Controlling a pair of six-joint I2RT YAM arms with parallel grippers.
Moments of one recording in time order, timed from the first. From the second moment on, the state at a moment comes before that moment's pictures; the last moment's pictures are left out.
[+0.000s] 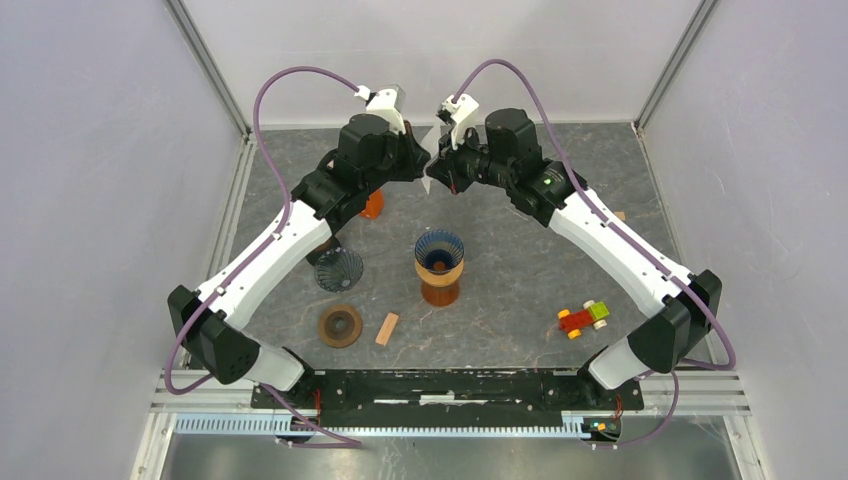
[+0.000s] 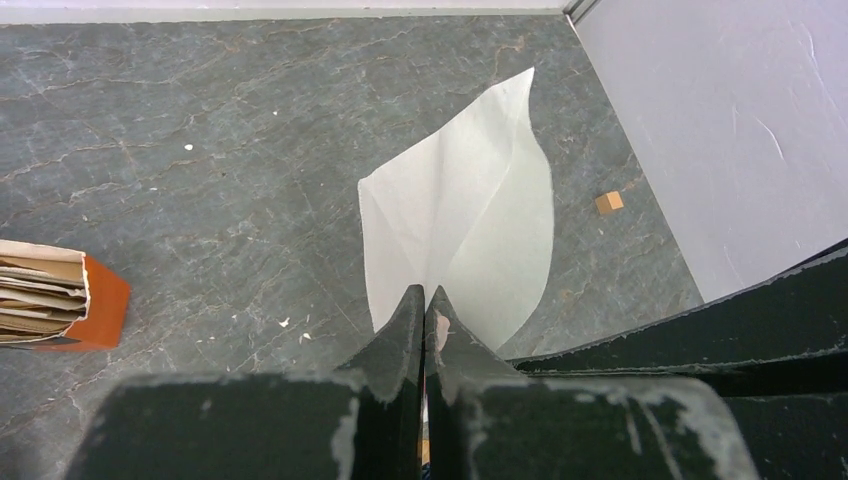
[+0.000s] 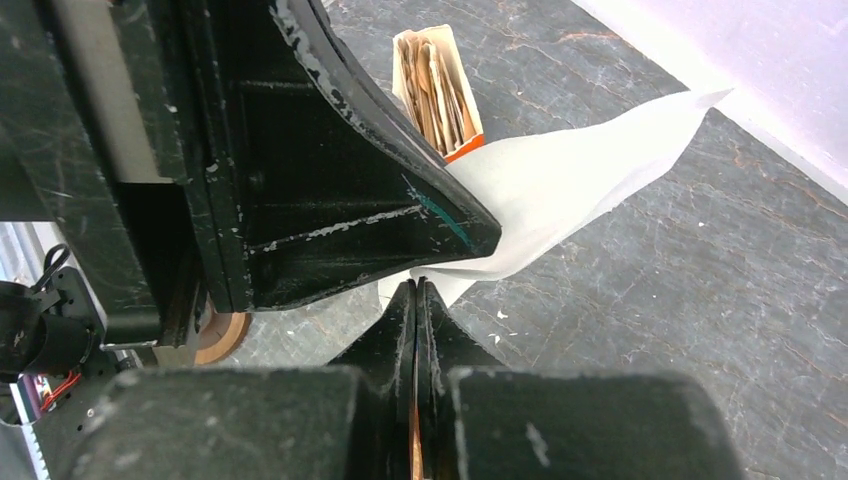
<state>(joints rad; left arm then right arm) -0.64 1.45 1.50 -0.36 -0.10 -0.46 0.66 1.53 1.56 -0.36 -0.28 0.01</state>
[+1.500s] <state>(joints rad) -0.69 1.46 1.49 -0.33 -0.27 -0.33 0.66 1.48 1.49 -0.33 -0.34 0.04</state>
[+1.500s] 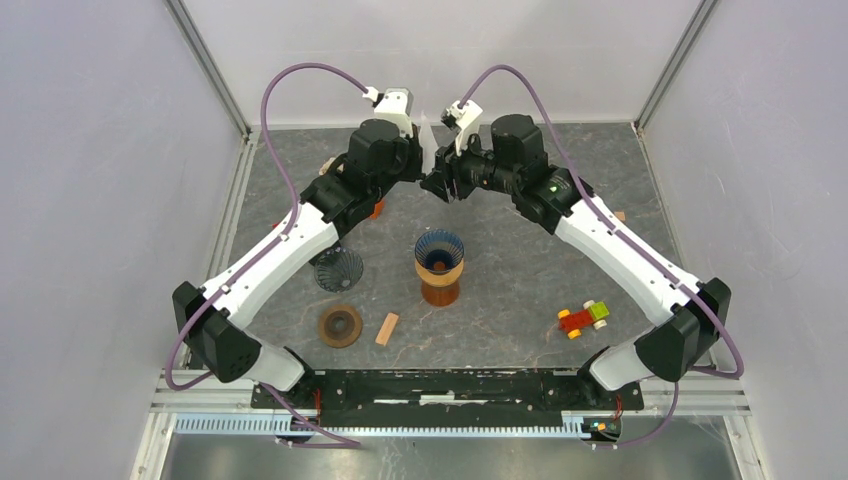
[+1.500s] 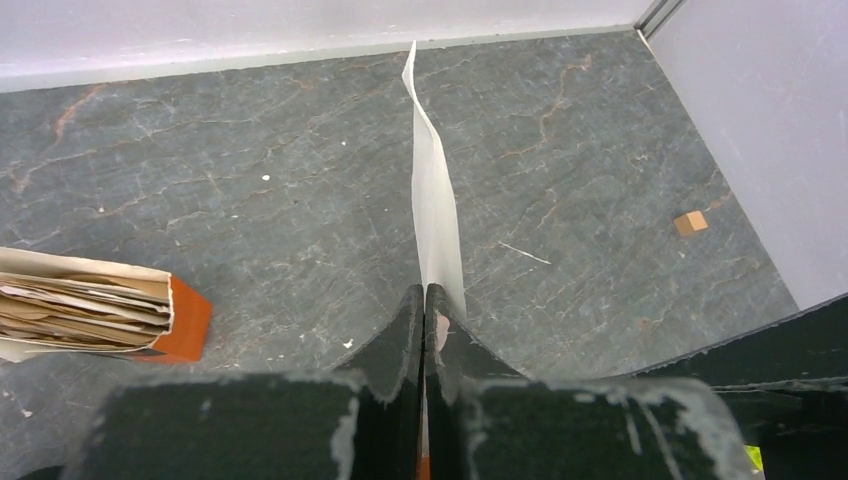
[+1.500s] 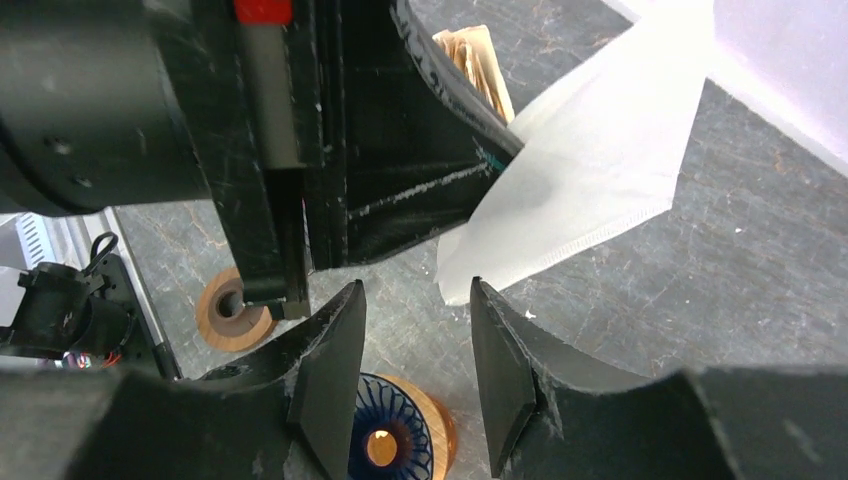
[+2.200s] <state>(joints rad) -0.69 1.46 1.49 -0.34 -0.22 -0.41 0.66 1.49 1.52 -0.34 -0.26 0.02</state>
